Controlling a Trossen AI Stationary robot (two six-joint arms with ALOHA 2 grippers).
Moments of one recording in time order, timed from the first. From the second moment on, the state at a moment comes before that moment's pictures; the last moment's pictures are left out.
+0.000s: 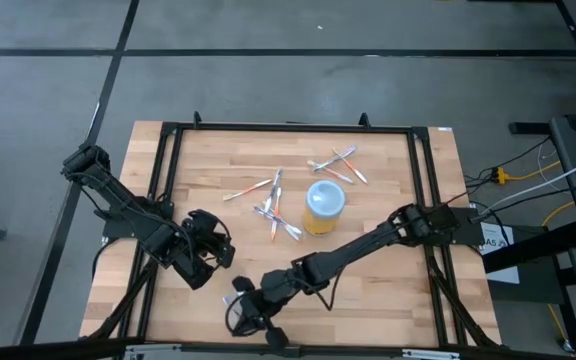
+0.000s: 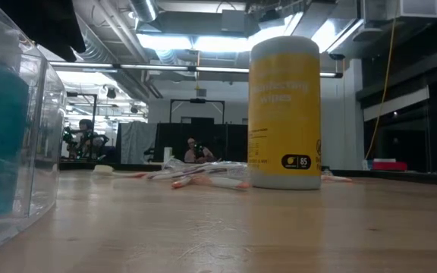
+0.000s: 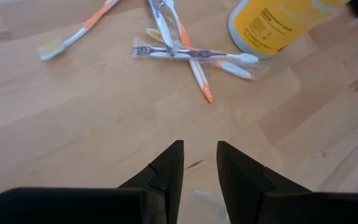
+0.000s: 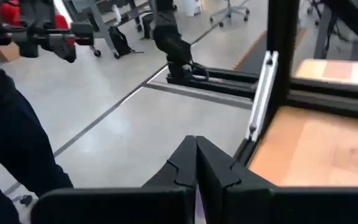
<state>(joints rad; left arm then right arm) -0.68 1.34 1.04 -1.00 -0.67 -1.74 0.45 2.31 1.89 0.15 -0.28 0.18</state>
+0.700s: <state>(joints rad) -0.60 1.34 1.04 -1.00 -0.61 -1.73 0.44 2.13 1.89 0.05 -0.34 0.36</state>
